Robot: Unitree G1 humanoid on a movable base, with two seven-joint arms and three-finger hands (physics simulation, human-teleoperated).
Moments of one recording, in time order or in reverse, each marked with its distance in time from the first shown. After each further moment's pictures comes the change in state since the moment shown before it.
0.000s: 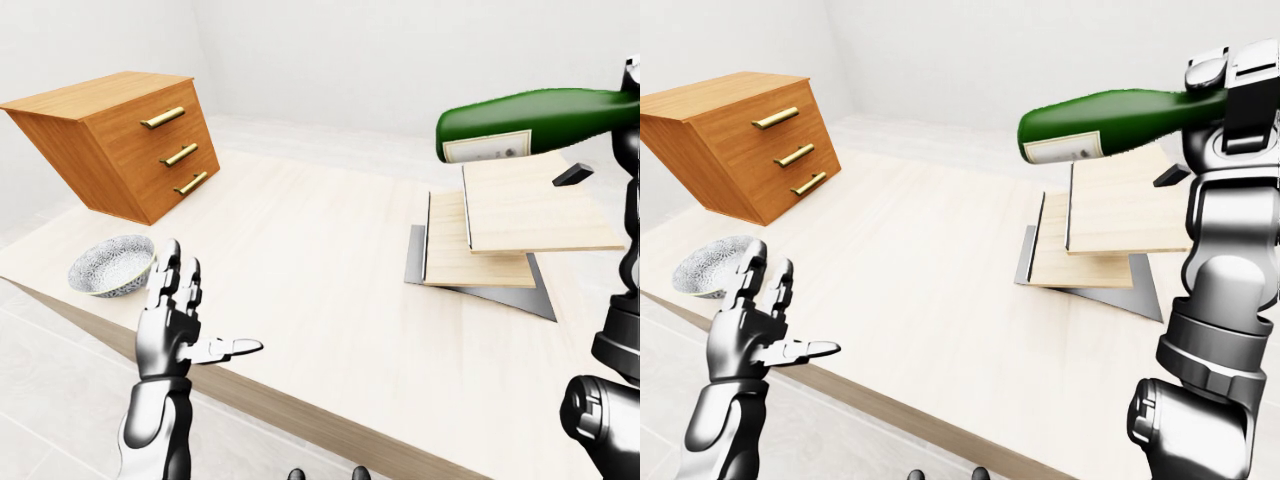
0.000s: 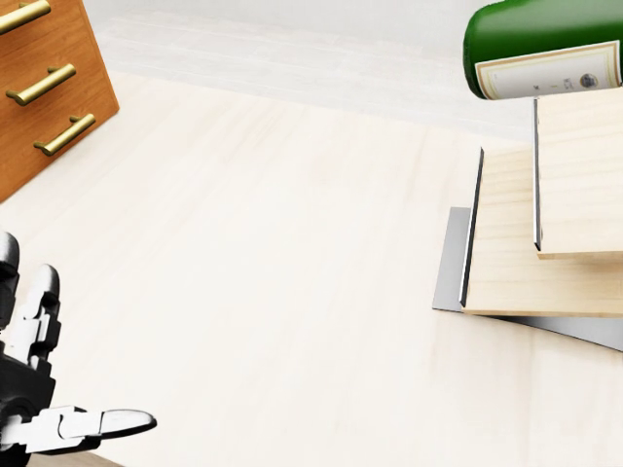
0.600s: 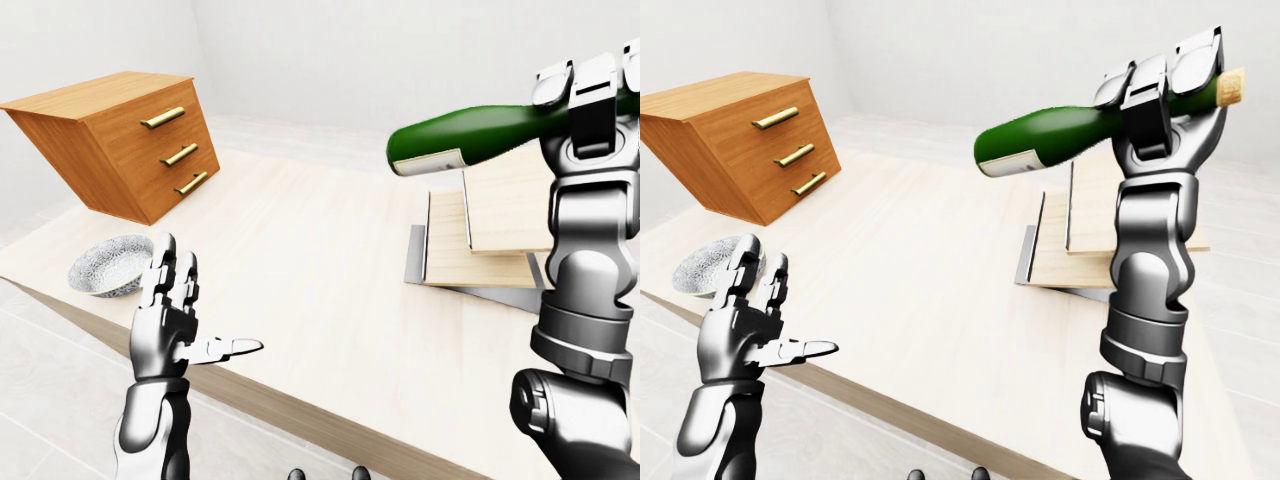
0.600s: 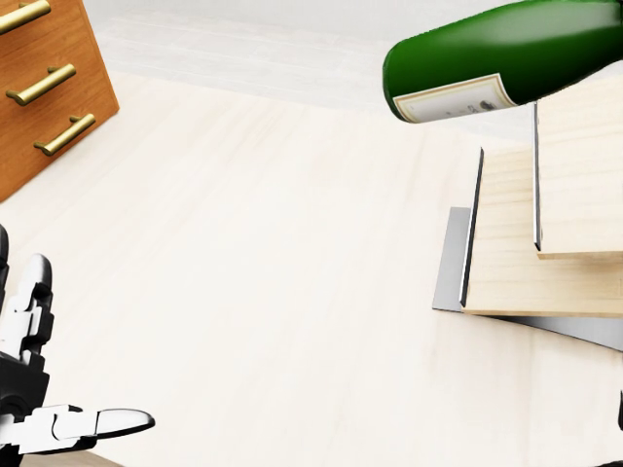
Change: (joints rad) left arm 0.007 -0.004 -0.005 -0.056 0.002 0.002 0.005; right arm -0.043 0.214 0.087 -0.049 -0.306 0.000 0.092
